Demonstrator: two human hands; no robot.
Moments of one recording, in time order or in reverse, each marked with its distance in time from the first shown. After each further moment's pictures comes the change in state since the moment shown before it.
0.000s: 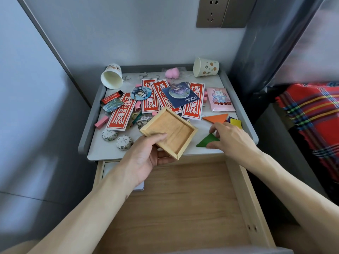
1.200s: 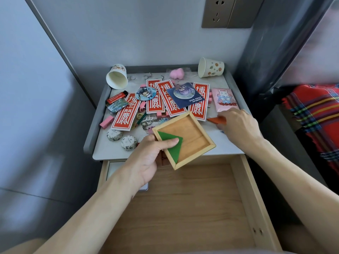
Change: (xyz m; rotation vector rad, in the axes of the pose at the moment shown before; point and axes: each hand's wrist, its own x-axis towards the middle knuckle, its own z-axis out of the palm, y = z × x) left_hand 0.002 -0.003 -0.003 0.080 0.073 -0.010; right_hand 0.041 0.010 -0.002 -0.205 0.245 0.063
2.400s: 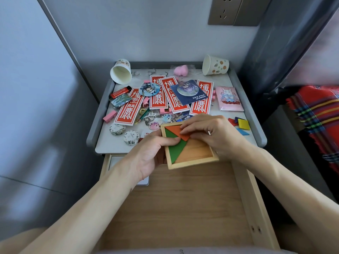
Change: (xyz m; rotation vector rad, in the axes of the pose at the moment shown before) left_hand -0.008 0.006 0.000 0.034 -0.109 -0.051; right_hand -0.028 -0.051 -0.029 0.665 -0.084 -0.678
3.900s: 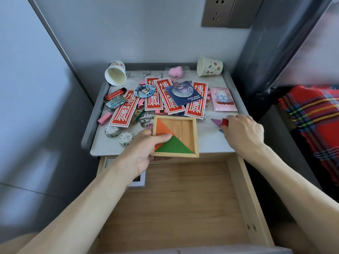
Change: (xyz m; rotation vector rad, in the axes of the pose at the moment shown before) left_hand 0.013 0.000 -0.008 0.079 0.145 0.039; right_hand -0.029 0.046 -0.012 -0.794 0.002 0.873
